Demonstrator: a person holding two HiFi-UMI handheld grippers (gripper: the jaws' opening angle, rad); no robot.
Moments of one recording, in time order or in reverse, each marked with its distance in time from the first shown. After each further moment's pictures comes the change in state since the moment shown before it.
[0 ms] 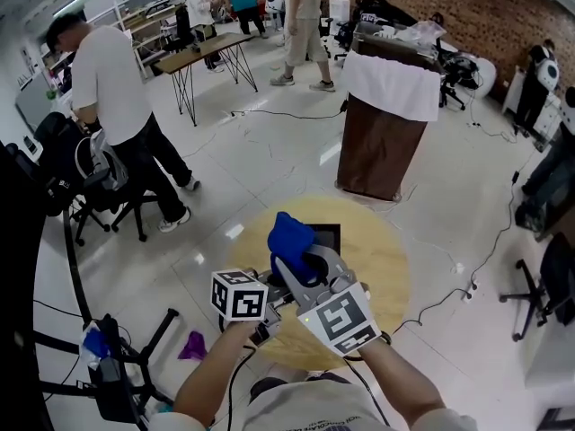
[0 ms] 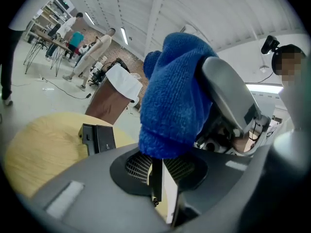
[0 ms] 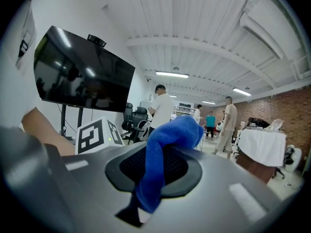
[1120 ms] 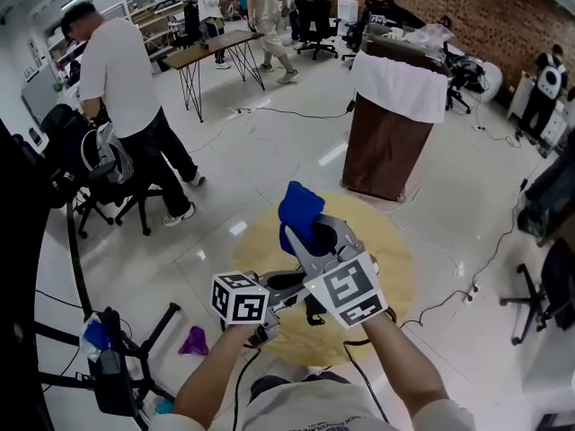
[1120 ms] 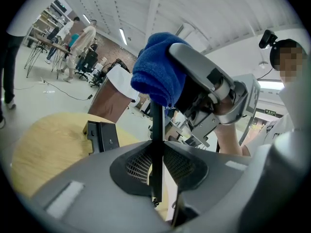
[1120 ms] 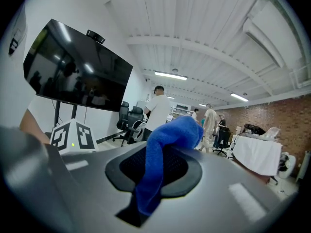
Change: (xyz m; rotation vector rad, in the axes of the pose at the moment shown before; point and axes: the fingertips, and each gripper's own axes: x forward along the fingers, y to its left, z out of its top) left arm -0.018 -0.005 -0.015 0.022 0.012 0.023; right arm 0.016 -0.031 0.021 -0.039 -0.008 -0.049
